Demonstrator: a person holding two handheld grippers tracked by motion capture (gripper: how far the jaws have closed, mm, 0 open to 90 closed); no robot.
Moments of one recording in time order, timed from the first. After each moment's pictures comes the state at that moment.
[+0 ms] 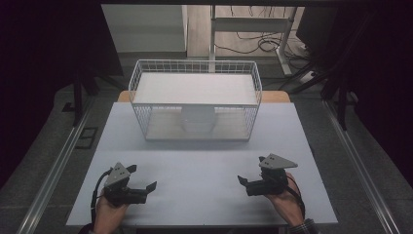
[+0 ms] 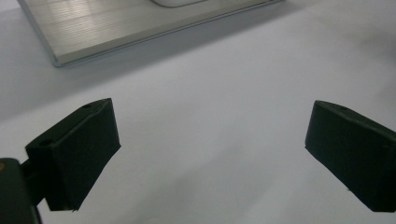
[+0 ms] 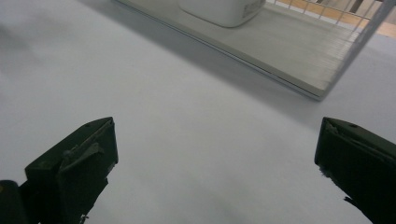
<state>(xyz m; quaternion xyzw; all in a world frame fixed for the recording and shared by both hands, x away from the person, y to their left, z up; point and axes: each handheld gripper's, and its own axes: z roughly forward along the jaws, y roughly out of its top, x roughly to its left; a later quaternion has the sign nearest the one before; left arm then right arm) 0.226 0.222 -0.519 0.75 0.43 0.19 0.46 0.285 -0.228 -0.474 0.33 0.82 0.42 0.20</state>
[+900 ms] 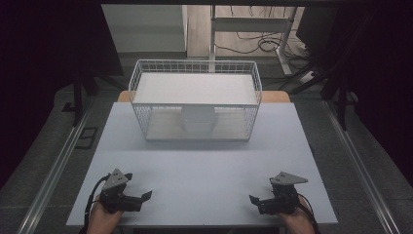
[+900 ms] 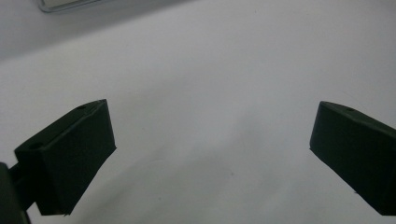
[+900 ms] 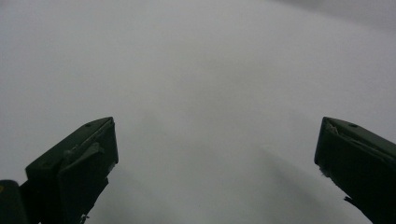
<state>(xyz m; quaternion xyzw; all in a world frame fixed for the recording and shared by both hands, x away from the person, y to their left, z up) 0.217 0.233 -0.534 0.78 0.44 0.15 0.42 0.255 -0.266 -0.511 0.39 0.83 0.37 0.14</state>
